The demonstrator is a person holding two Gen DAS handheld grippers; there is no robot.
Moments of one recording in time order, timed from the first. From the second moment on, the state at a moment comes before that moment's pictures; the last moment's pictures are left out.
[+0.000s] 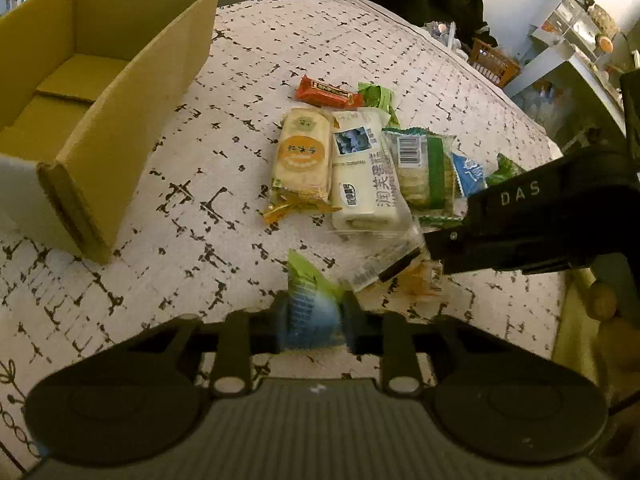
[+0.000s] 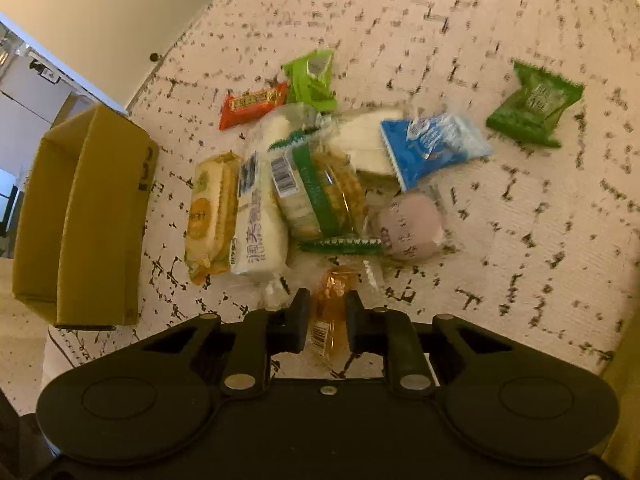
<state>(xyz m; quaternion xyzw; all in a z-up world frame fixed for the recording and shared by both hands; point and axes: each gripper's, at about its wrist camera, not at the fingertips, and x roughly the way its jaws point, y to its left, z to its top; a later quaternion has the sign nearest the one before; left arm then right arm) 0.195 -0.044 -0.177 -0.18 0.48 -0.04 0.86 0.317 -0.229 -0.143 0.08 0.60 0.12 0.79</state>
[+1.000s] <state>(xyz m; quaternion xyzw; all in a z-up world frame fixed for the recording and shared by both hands) 0.125 0.010 -0.064 -0.17 0.36 0.00 0.92 0.241 -0.177 -0.055 0.15 0.45 0.18 0.86</state>
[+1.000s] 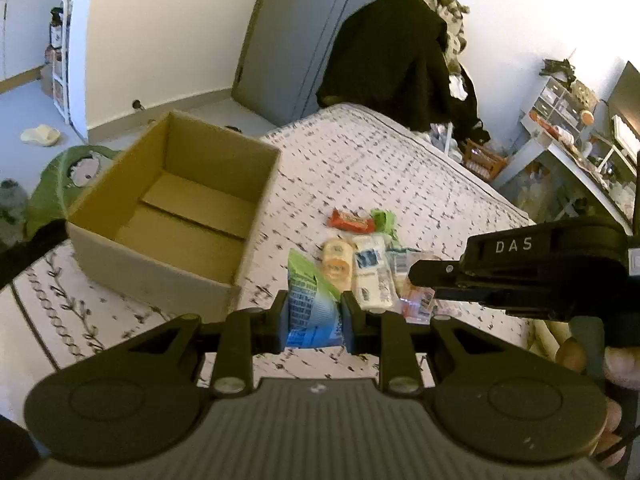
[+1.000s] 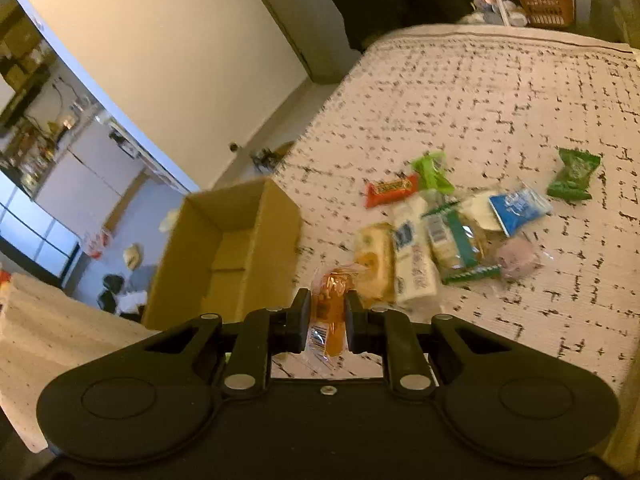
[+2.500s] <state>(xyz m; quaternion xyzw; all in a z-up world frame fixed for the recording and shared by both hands) 0.131 0.130 -0.049 -0.20 0.33 0.10 0.92 0.235 -0.082 -0.075 0.23 0.41 0.23 0.85</state>
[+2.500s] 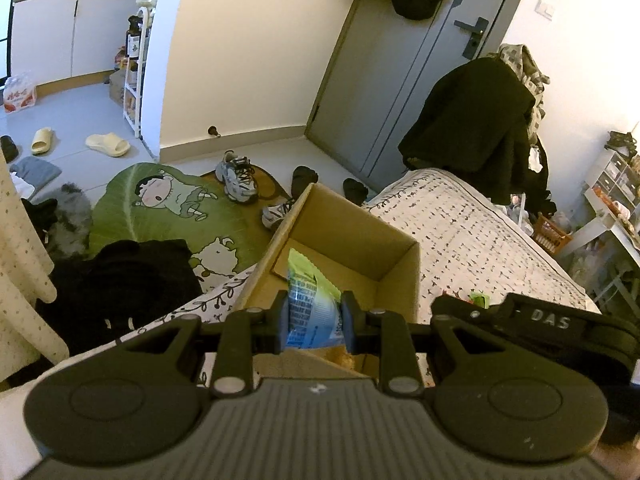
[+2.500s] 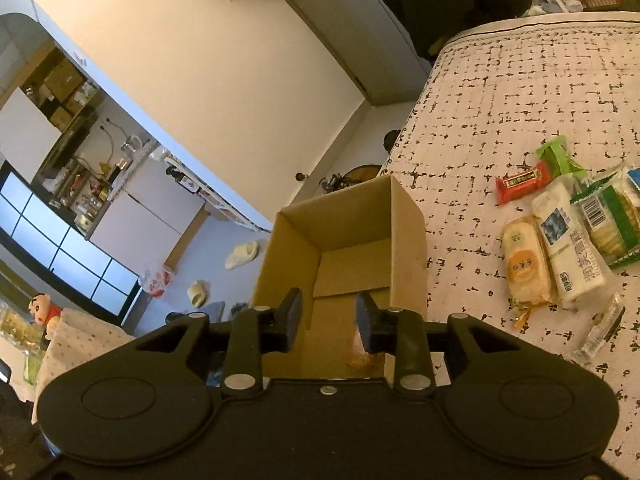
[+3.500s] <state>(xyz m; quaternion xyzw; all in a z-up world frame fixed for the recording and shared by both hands) 0.127 0.126 -0.026 -0.20 0.34 0.14 0.91 0.219 -0.115 -0.043 0.17 0.42 0.20 0.87</state>
